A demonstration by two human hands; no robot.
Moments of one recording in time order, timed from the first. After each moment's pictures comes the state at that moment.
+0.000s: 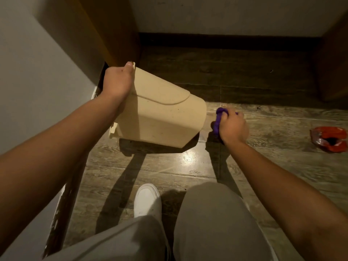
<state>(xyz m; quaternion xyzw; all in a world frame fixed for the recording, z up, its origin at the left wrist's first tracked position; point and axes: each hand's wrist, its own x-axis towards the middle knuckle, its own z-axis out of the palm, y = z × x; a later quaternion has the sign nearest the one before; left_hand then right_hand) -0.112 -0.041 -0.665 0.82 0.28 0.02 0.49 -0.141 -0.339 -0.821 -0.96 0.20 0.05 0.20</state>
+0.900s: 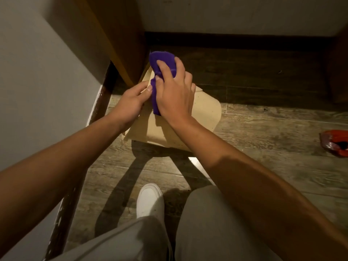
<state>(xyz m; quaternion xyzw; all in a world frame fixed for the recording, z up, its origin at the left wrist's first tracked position) -0.156 -0.040 -0.685 0.79 0.07 -0.13 0.60 -0.116 -0.164 -0.728 -0.93 -0.05 -0.15 0.34</state>
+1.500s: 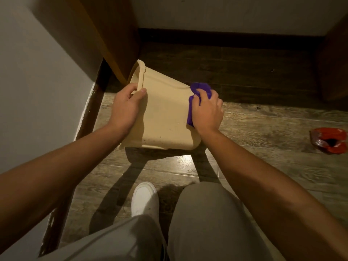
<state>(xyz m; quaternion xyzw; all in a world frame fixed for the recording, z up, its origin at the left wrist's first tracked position) -0.169 -0.050 -0.698 0.81 0.16 -0.01 0.57 -0.115 -0.263 -0.811 -0.97 0.09 -0.04 0.24</state>
